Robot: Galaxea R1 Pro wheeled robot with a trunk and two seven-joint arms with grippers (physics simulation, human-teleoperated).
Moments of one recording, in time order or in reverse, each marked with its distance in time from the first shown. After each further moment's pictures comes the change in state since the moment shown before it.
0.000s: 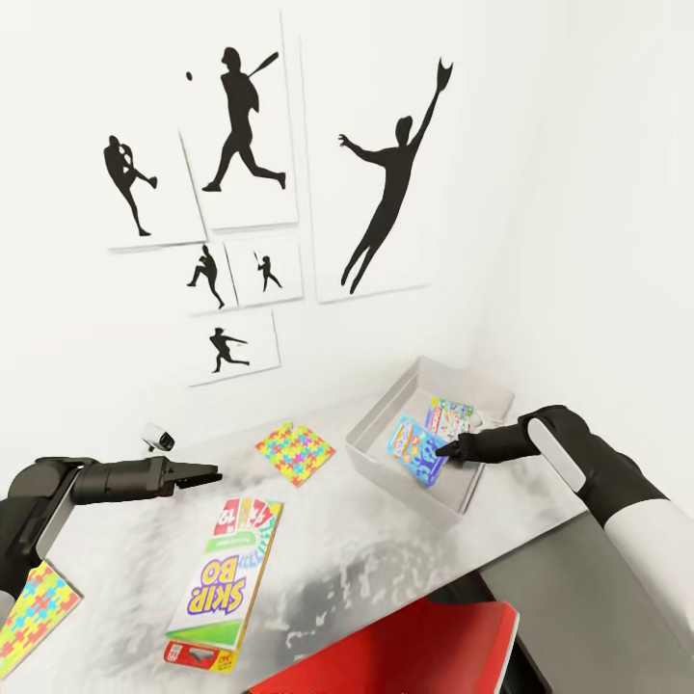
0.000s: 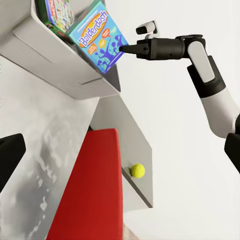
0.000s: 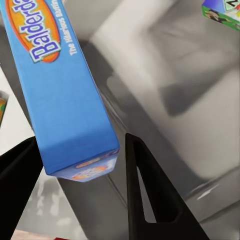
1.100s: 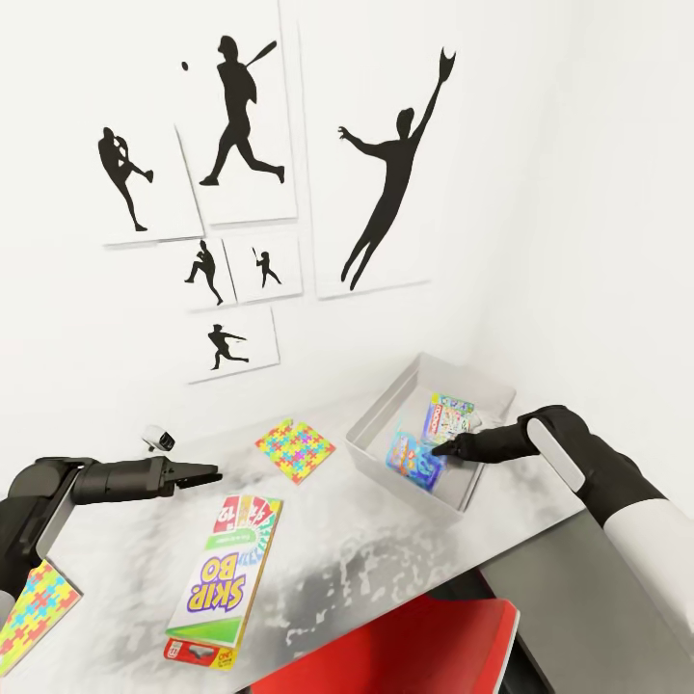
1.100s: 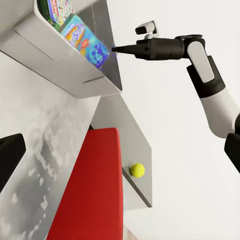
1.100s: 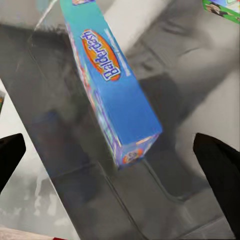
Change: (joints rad) left arm 0.000 0.000 0.000 0.000 0.001 0.000 0.000; right arm 0.000 0.002 0.000 -0.001 0.004 0.000 0.000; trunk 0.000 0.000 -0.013
